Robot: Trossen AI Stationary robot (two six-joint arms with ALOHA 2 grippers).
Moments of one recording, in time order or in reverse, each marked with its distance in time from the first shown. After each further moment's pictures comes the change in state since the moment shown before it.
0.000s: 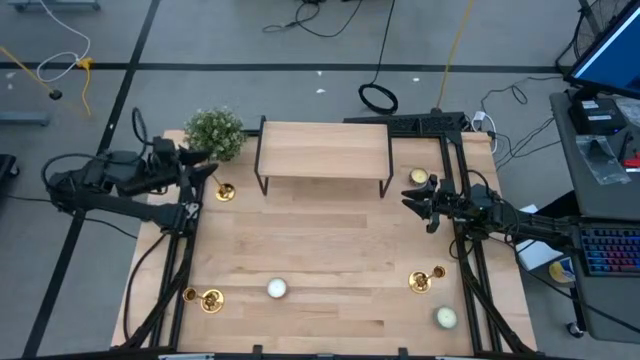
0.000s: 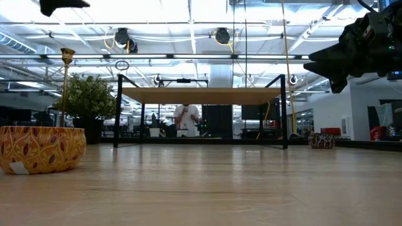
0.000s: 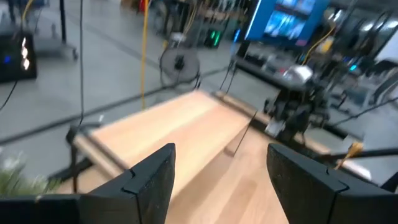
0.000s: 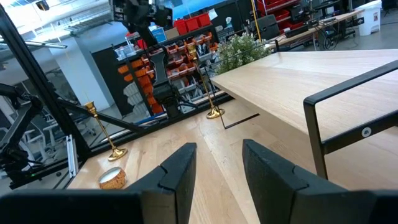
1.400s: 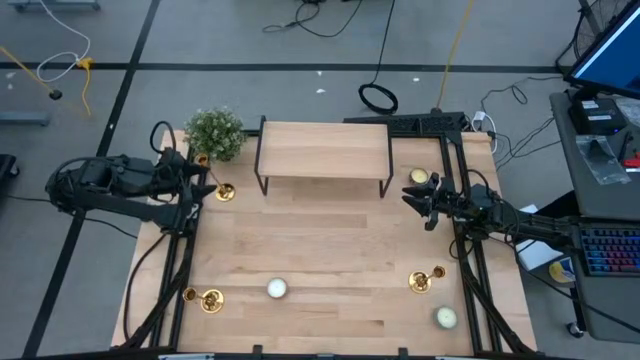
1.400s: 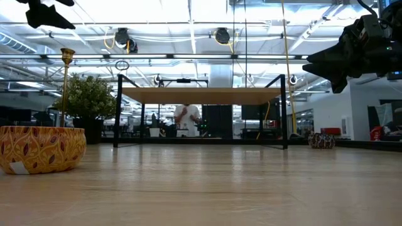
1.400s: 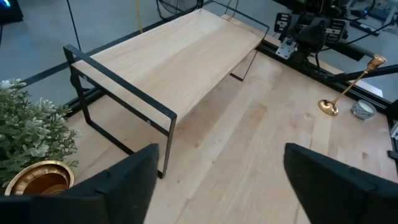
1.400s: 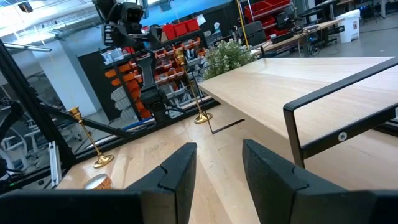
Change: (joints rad) left arm 0.000 0.001 0.012 -0.283 0.144 -0.058; right arm 0.000 0.000 0.000 0.000 0.055 -0.004
